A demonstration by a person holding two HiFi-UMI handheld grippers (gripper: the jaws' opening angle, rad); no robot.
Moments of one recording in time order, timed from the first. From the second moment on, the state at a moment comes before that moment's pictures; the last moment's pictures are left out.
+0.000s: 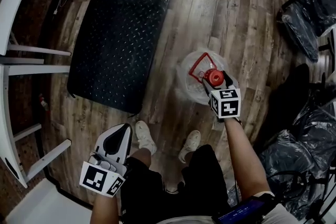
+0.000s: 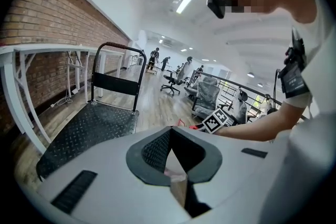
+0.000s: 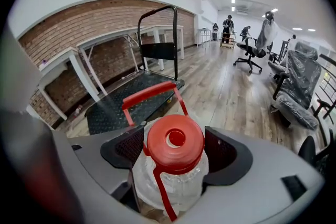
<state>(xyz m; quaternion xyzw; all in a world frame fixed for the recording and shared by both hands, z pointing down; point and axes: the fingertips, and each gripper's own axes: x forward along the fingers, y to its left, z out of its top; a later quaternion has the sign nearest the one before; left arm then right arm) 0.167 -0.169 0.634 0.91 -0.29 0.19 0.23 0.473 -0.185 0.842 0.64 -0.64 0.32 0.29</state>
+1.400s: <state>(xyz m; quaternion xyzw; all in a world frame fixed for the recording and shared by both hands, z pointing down) -0.001 -0.226 0.514 0.87 -0.44 0.14 0.18 0.347 -0.214 0.621 0.60 -0.70 0.25 0.29</state>
